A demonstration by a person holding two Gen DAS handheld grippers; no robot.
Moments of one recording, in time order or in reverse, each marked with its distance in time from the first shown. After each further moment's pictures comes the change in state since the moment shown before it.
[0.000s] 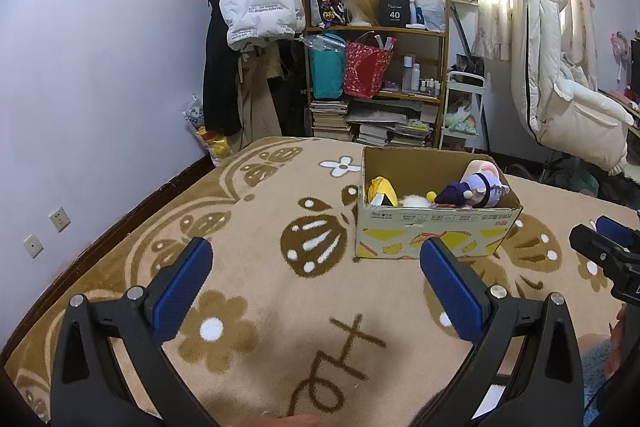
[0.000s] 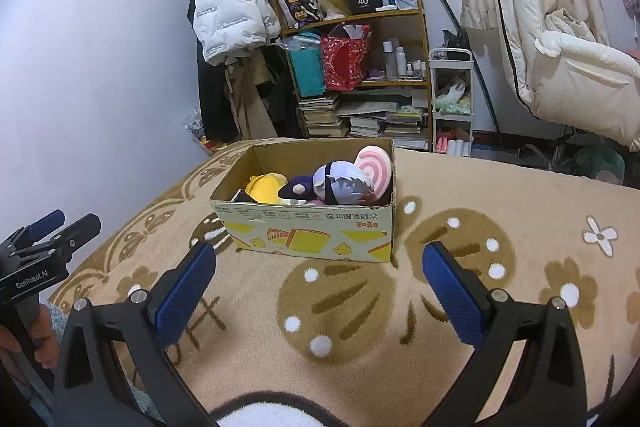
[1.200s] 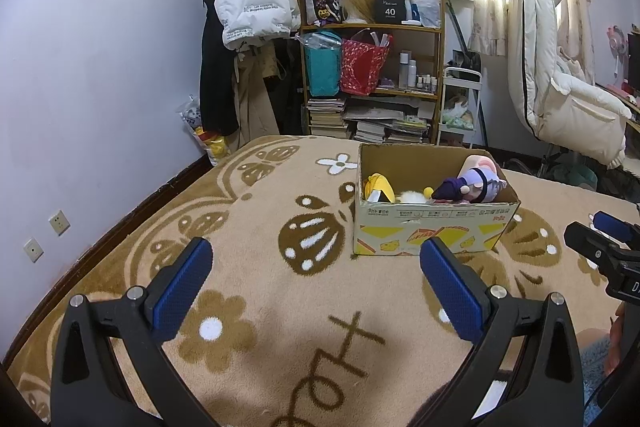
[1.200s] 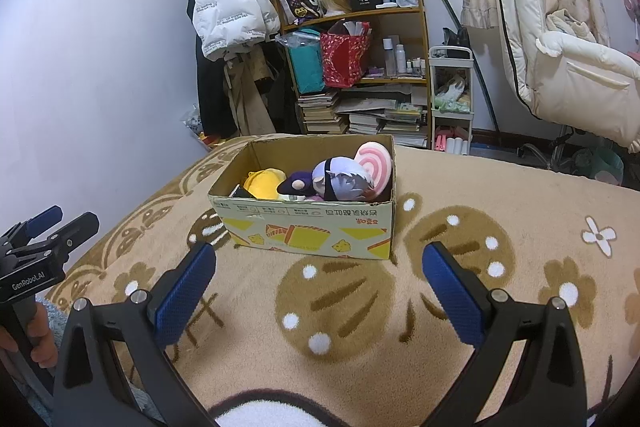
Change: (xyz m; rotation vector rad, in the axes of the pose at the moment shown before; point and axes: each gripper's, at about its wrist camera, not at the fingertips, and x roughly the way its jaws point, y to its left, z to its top) left arm -0.003 -0.003 -0.002 0.012 0.004 -0.007; right arm 0.001 -0.001 0.001 -0.004 0.005 -0.001
